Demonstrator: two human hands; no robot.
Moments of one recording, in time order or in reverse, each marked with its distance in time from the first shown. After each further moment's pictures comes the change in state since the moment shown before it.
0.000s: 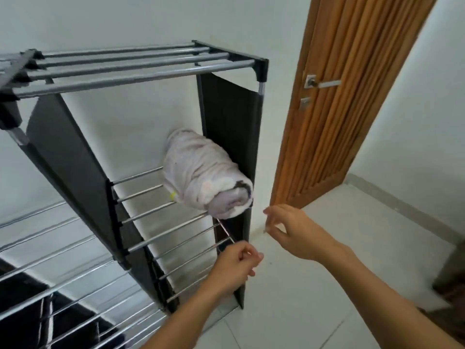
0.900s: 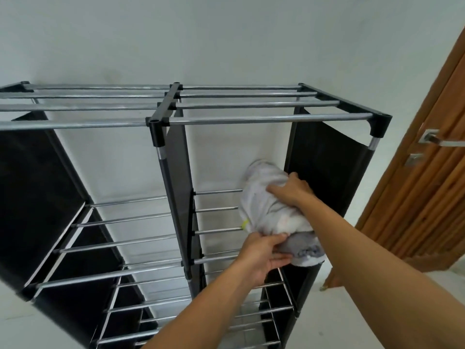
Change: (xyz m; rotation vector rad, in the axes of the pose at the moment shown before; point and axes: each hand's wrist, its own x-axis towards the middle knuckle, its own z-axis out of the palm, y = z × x) left_hand 0.040 0.062 -0.077 -0.791 0.269 -0.077; right_hand 0.223 -0.107 -0.001 0.177 -0.094 0.258
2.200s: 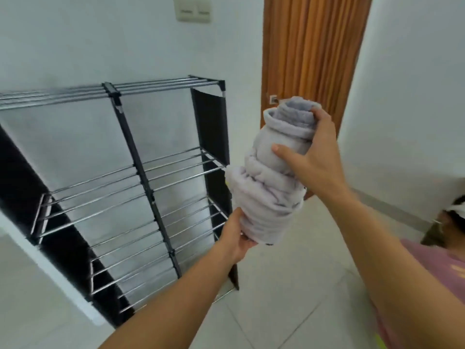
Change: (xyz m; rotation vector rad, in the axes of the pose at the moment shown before) left_hand -0.260 -0.174 0.024 0.057 -0.232 -0.077; right_hand -0.488 0.111 -0.085 0.366 0.851 -0.454
